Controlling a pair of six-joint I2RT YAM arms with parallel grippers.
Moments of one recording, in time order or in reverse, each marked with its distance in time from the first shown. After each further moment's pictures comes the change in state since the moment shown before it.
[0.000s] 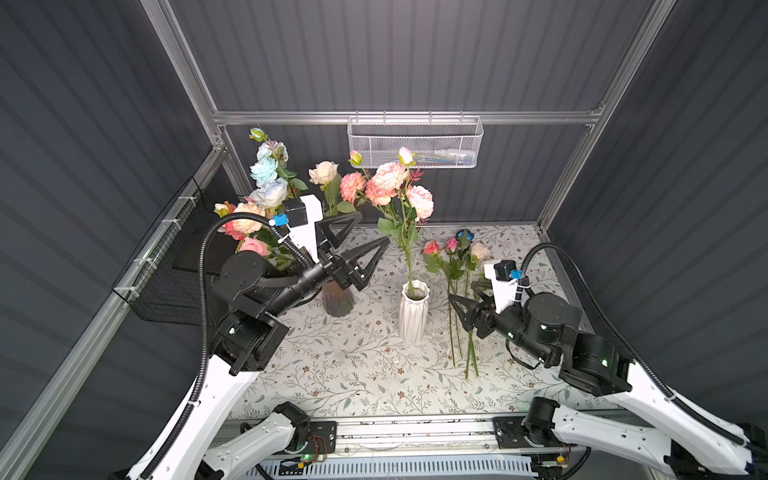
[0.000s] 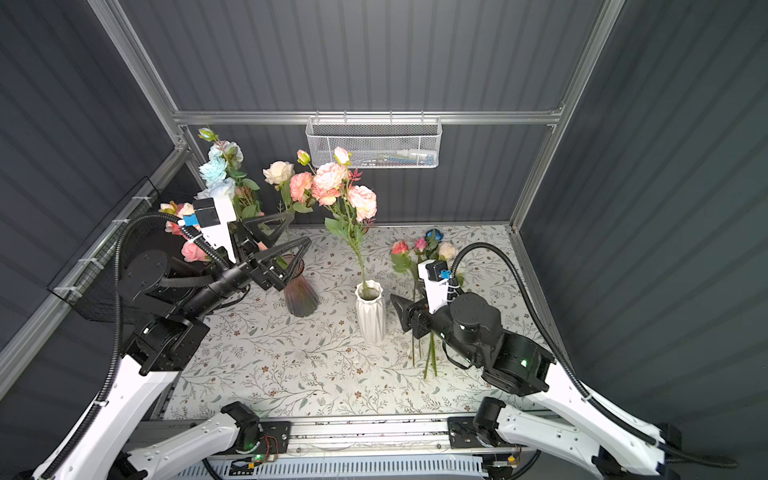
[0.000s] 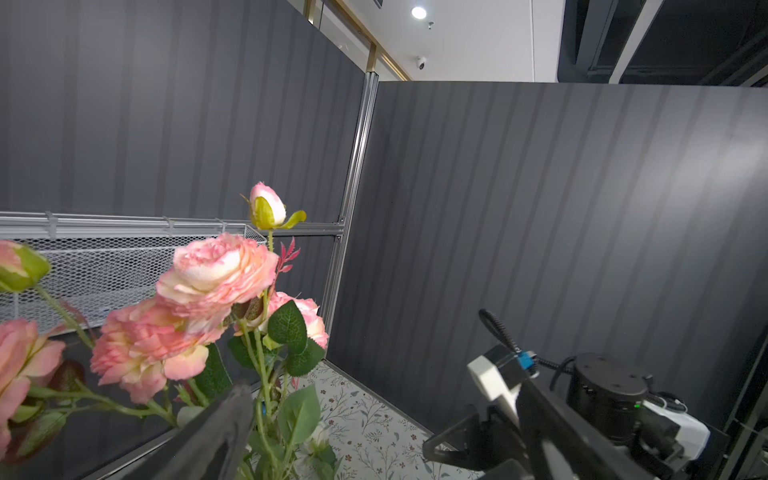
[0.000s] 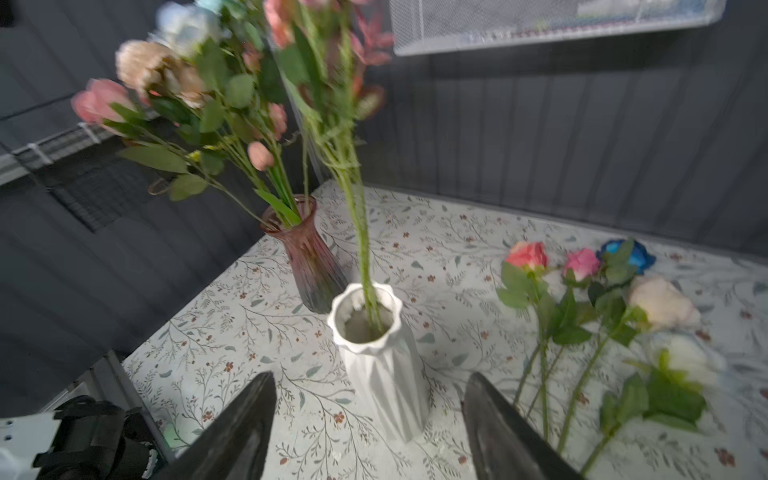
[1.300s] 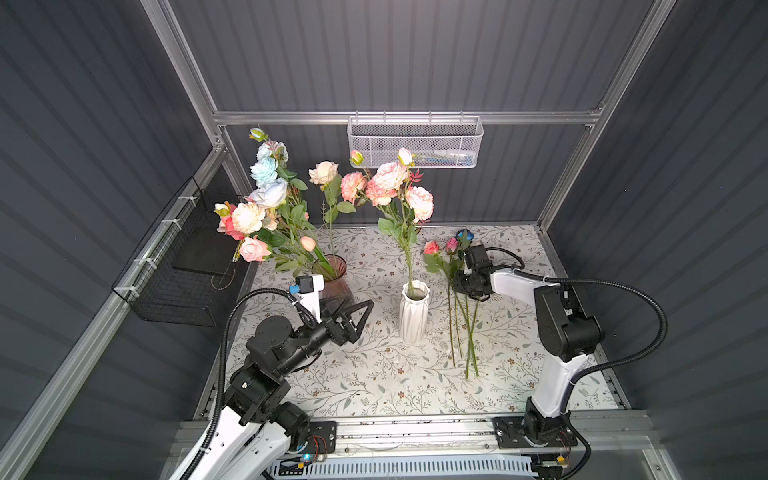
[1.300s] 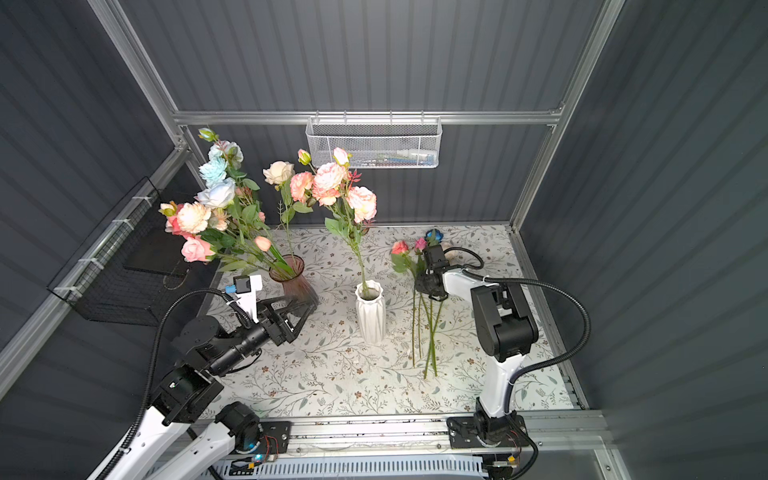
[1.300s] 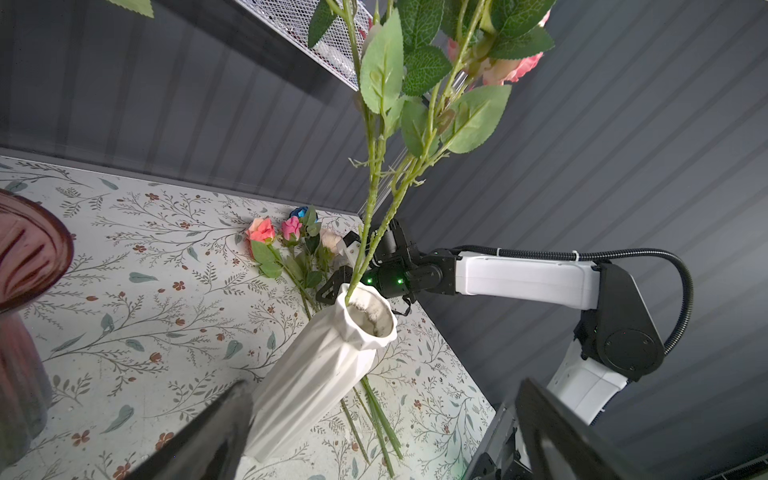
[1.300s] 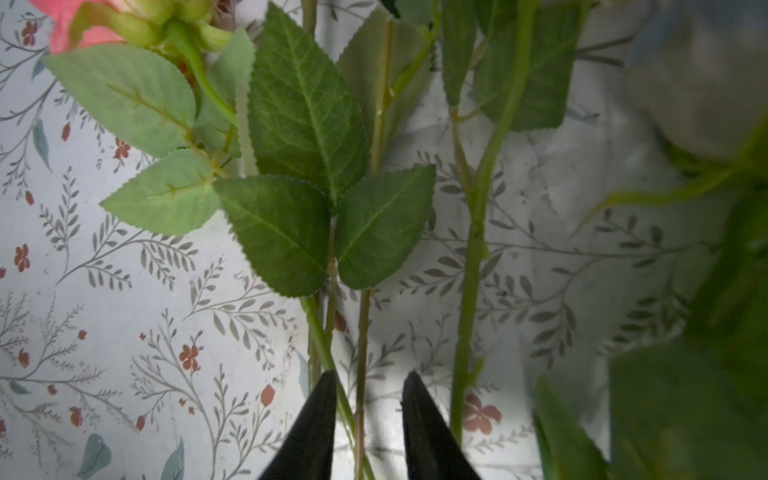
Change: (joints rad) left arm 0.000 -0.375 -0.600 -0.136 -0.162 -0.252; right arm -0.610 1.129 0.224 0.169 -0.275 0.172
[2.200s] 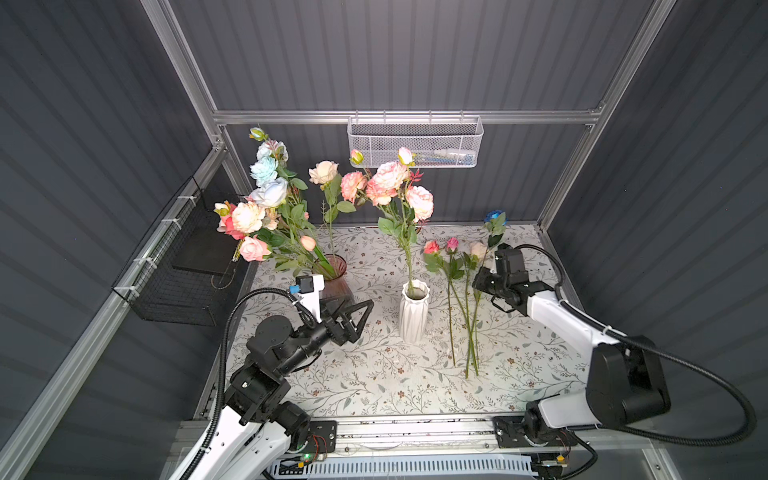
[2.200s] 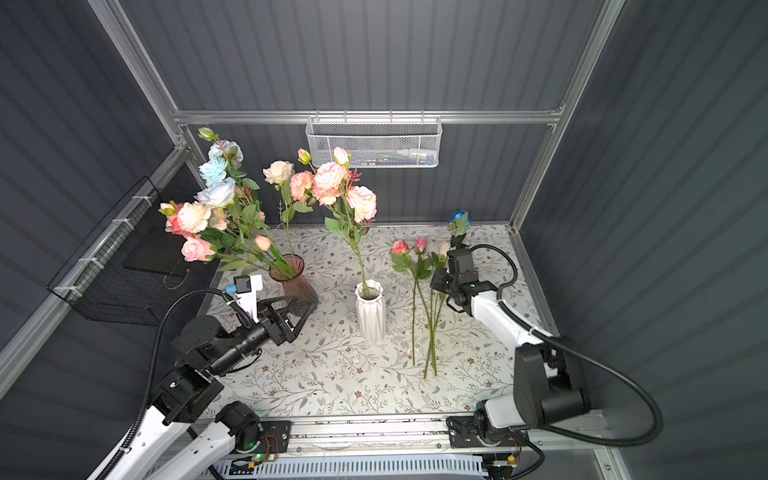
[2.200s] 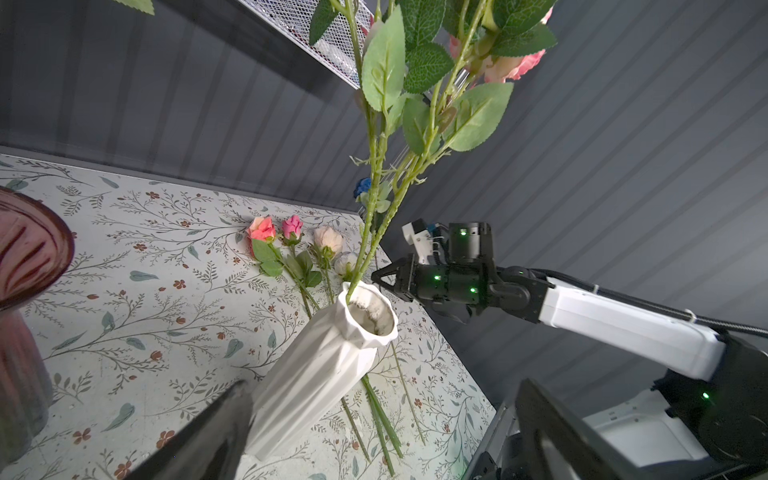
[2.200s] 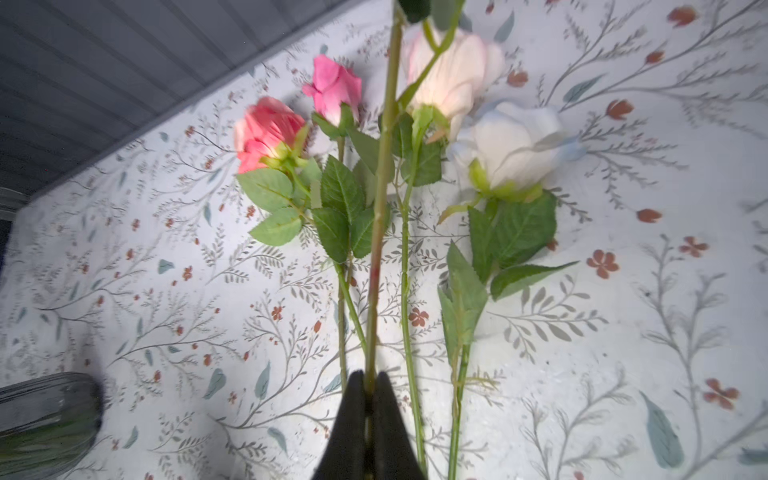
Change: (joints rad) left arm 0.000 0.000 -0.003 -0.002 0.000 0.000; right arm -0.050 -0.575 -0.299 0.060 0.024 0.039
